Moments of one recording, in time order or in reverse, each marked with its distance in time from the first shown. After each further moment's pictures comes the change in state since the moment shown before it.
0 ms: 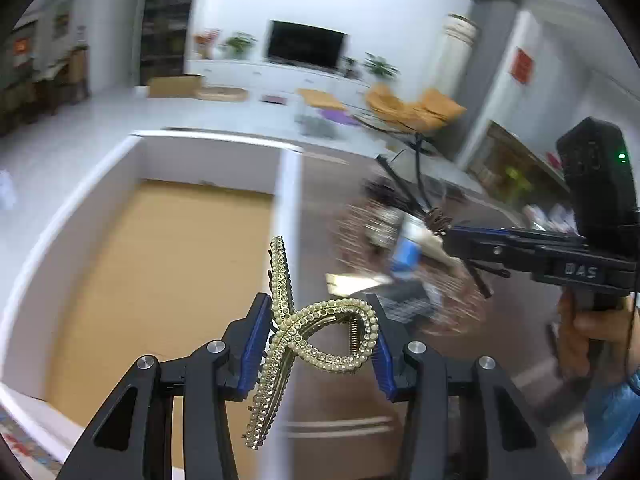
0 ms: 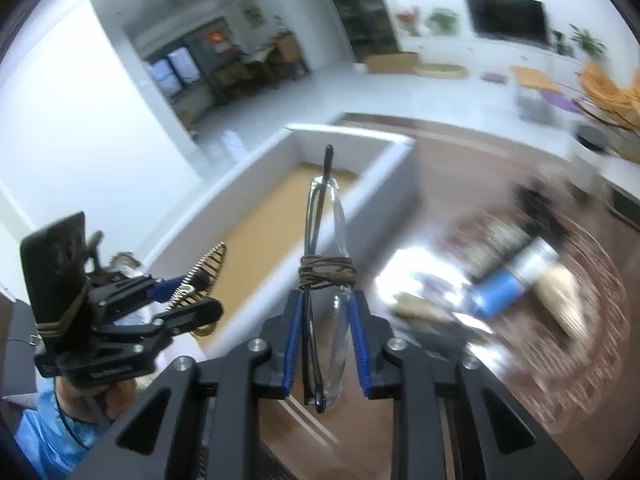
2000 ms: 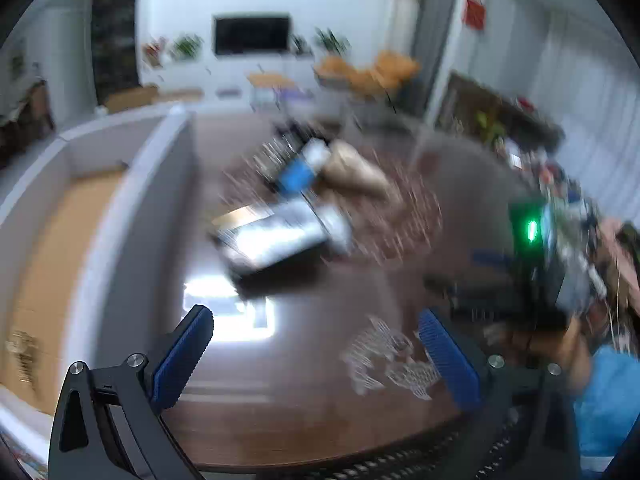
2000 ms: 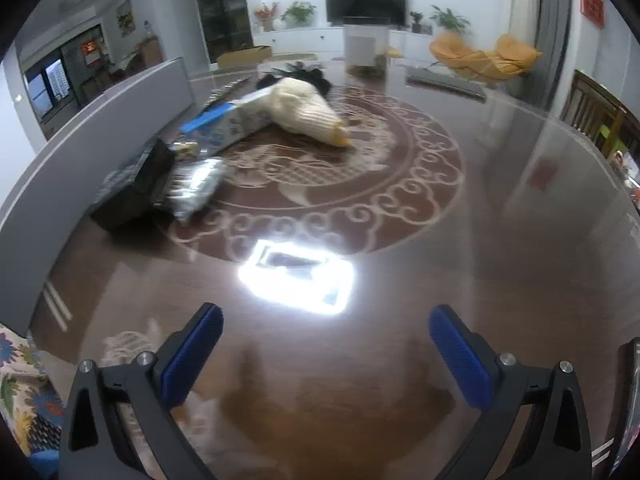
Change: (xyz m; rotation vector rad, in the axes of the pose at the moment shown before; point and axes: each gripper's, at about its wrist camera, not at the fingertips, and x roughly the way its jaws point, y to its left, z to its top) left arm 0.068 -0.175 -0.108 0.210 0.095 -0.070; right arm -0.013 -0.191 -0.200 0.199 -0.012 -0.560
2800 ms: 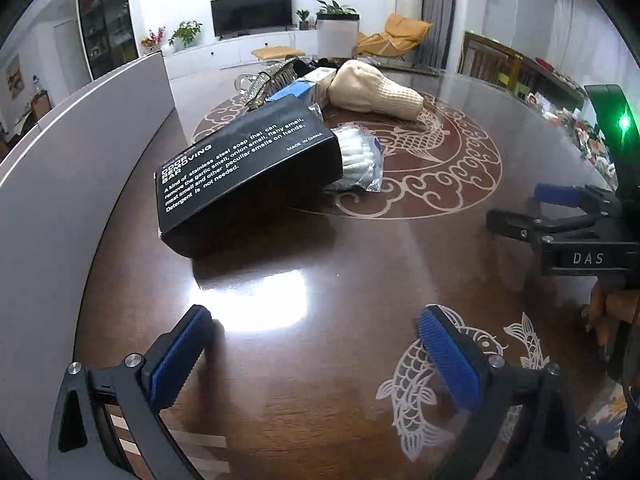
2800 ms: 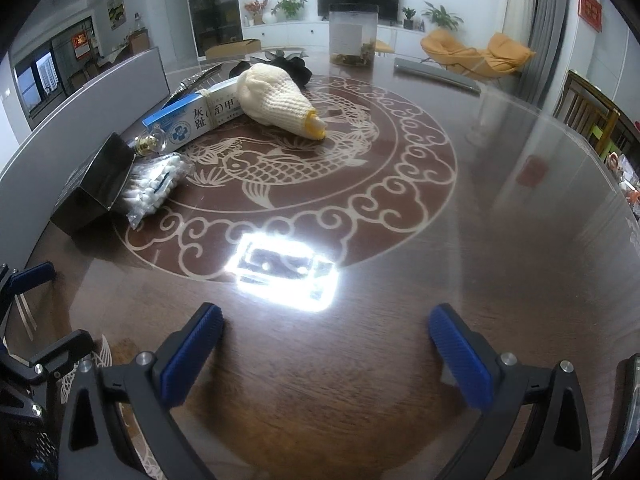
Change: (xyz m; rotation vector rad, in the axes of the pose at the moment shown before) left arm 0.108 -0.005 -0.021 0.053 0.062 0.119; right arm 0.018 -0.012 0.002 -0.004 0.020 -0.051
